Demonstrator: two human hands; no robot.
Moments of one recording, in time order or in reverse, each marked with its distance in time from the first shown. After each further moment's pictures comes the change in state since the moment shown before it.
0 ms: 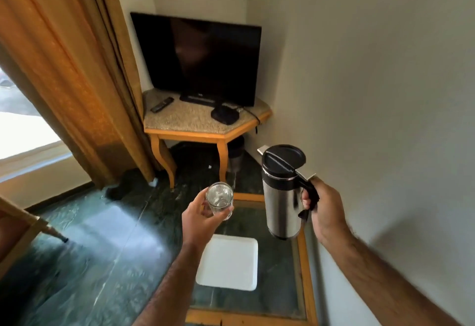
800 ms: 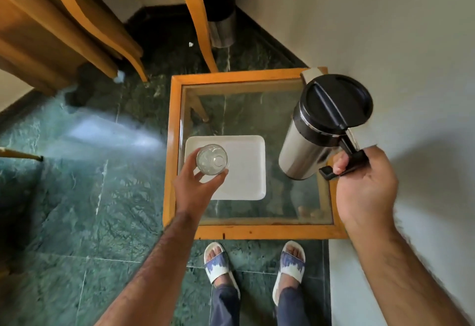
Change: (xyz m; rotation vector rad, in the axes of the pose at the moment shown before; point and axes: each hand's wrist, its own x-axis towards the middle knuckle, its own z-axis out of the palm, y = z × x) left_hand -0.031 -0.311 0.111 0.078 -0.097 -0.334; right_hand 0.046 0.310 -0.091 0.183 0.282 0.079
